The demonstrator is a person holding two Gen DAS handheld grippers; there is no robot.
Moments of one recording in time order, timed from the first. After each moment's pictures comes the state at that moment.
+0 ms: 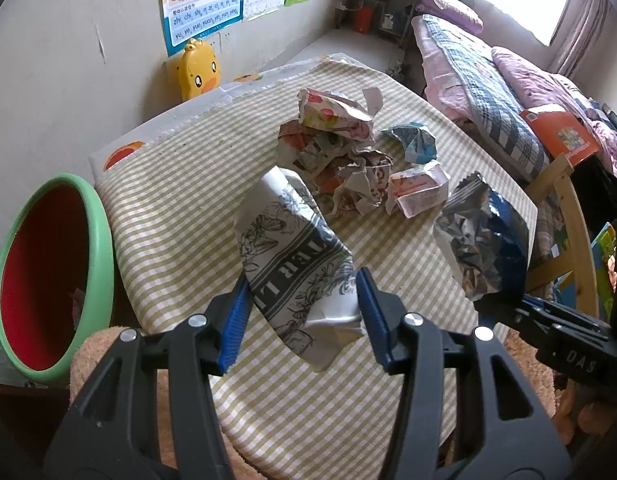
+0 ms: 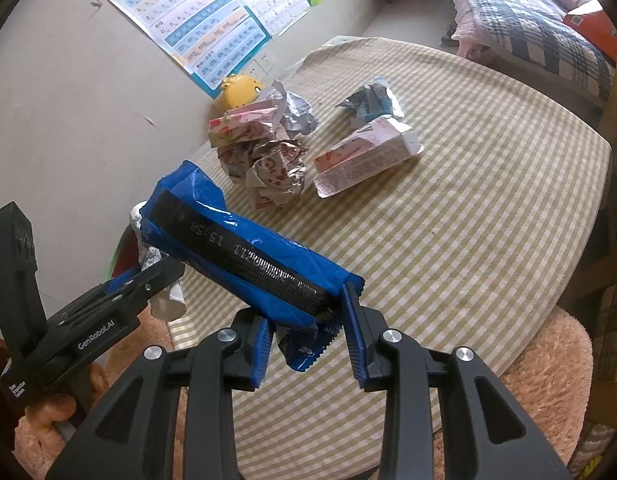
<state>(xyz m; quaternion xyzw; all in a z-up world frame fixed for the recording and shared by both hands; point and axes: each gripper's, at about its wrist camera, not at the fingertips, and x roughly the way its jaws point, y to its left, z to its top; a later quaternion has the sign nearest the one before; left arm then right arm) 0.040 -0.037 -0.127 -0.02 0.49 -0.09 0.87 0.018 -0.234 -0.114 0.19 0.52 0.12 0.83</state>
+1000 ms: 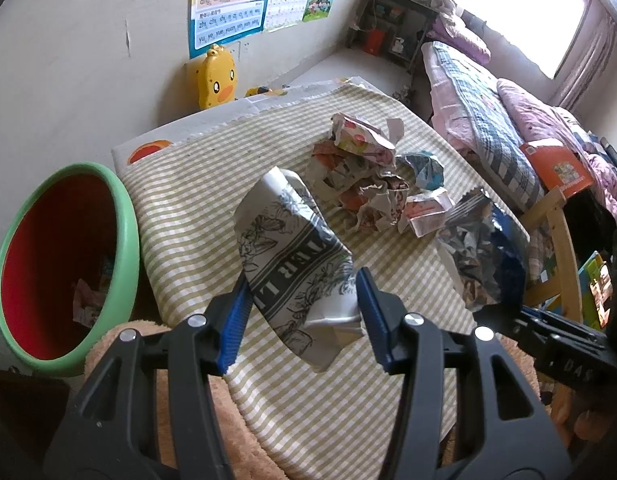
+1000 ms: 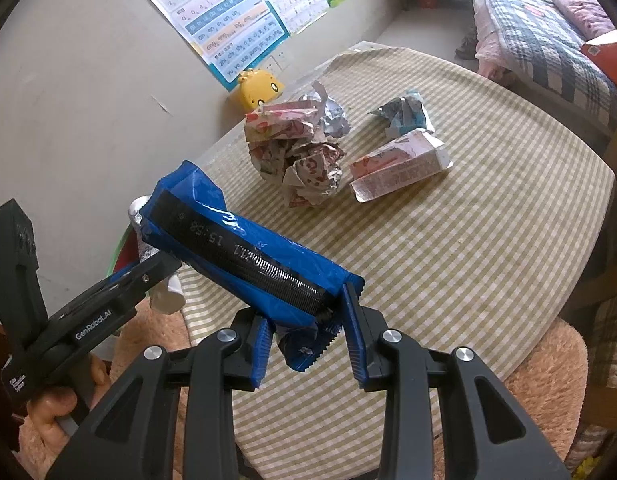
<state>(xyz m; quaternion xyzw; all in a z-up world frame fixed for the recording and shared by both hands) 0.030 0.002 -0.115 -0.07 0.47 -0.08 0.88 0.019 -0.204 -0.094 0.16 0.51 0.13 0.83</state>
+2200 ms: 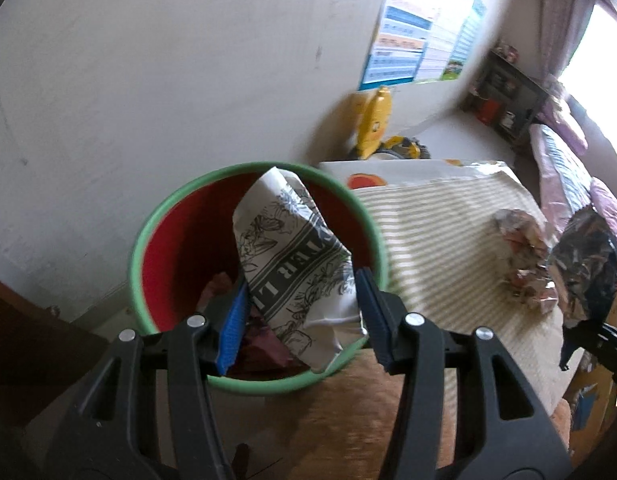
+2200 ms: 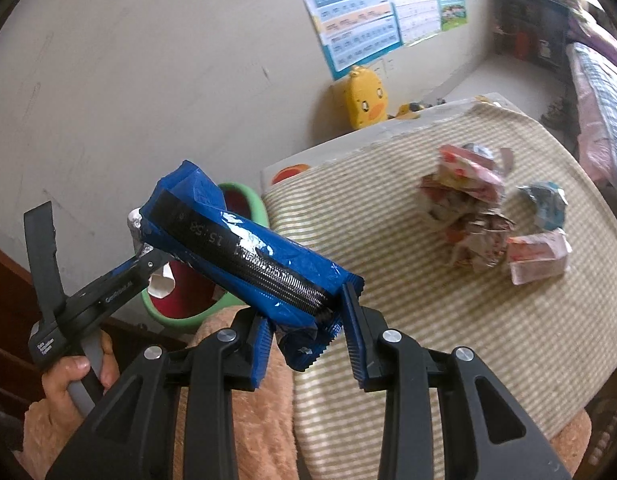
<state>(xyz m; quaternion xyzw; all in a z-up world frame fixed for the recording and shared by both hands) 0.000 0.191 -0.108 -0.14 0.42 0.13 0.89 0.042 -0.057 -0.056 0.04 0.49 0.25 0.83</state>
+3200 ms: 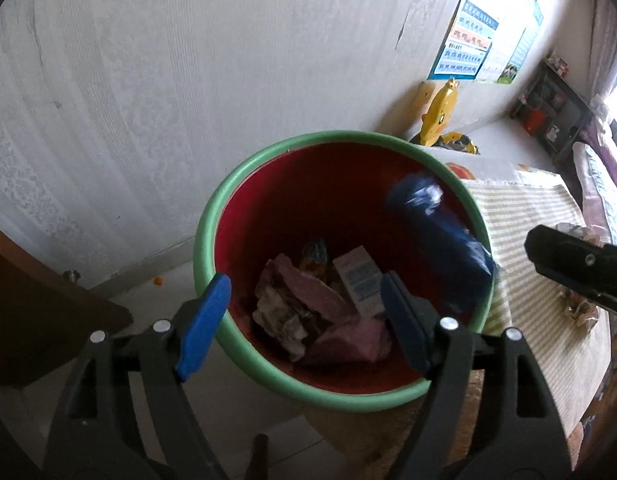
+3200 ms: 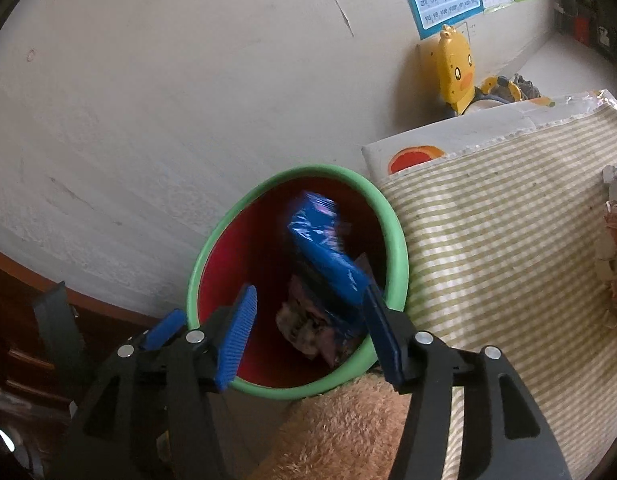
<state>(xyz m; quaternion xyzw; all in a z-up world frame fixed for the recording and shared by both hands) -0.011 0.252 -0.154 -0.17 0.45 0.19 0.85 0.095 0.082 -0.102 0.05 0.54 0.33 0.77</state>
